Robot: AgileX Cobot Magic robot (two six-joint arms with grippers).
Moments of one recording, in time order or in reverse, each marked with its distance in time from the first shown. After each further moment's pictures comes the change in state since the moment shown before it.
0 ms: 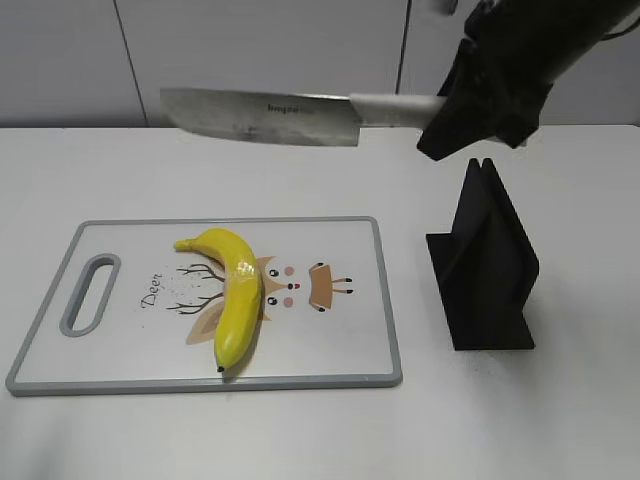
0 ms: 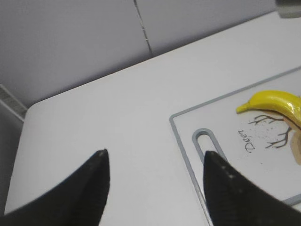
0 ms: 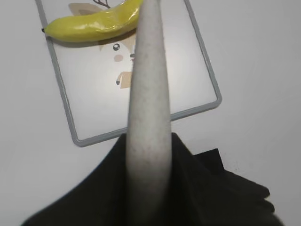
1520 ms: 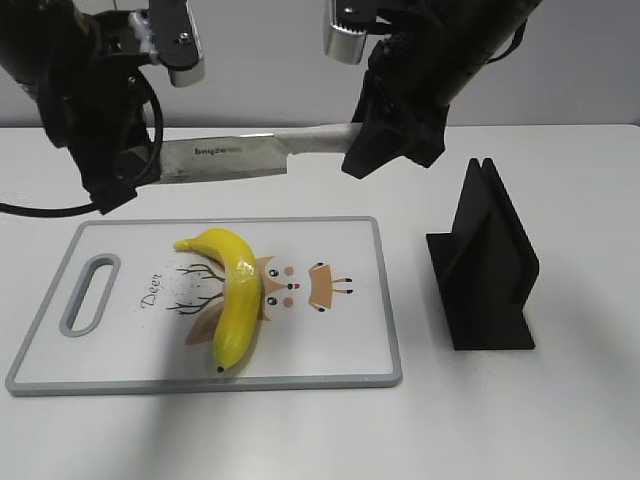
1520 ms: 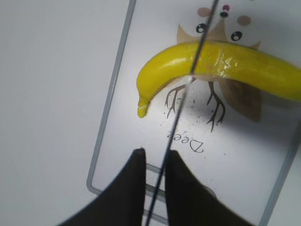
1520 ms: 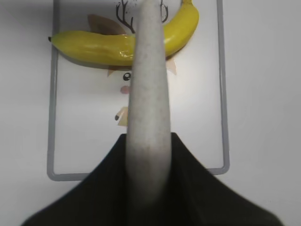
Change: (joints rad) left arm -0.372 1.128 -0.703 0.032 0.277 0.509; right arm 0.098 0.236 -0.174 0.044 0.015 -0.170
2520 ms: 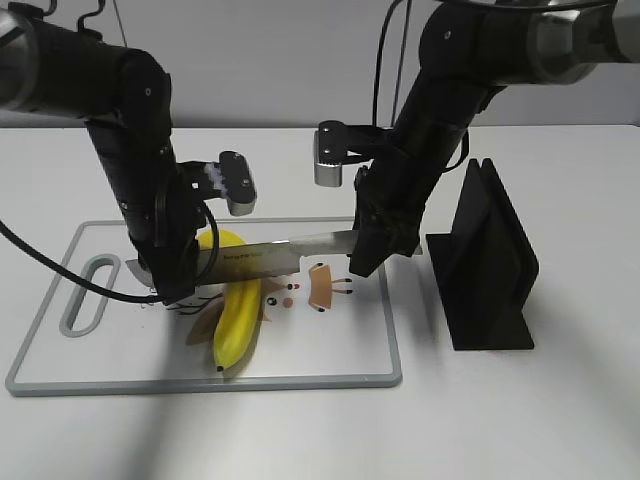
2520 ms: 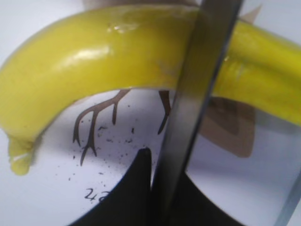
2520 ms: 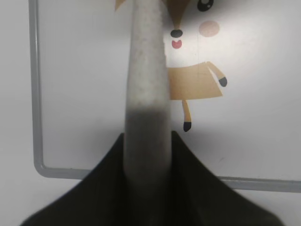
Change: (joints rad) left arm 0.003 0.392 -0.038 -0.083 0.005 0.028; right arm -0.001 0.300 -0.024 -0.072 0.033 0.037
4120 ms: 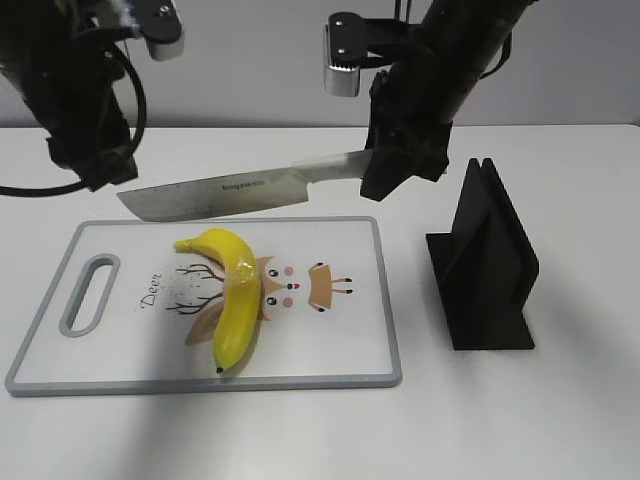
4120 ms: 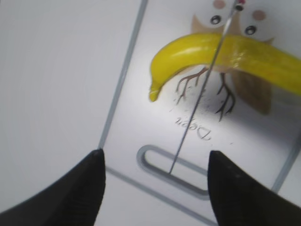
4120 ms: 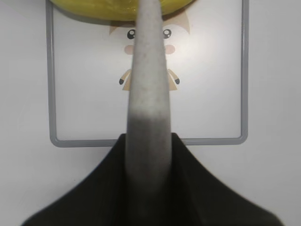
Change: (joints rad) left arm -0.002 -0.419 0.012 0.174 0.040 -0.165; right arm 0.008 -0.203 -0.061 -0.056 0.061 0.034
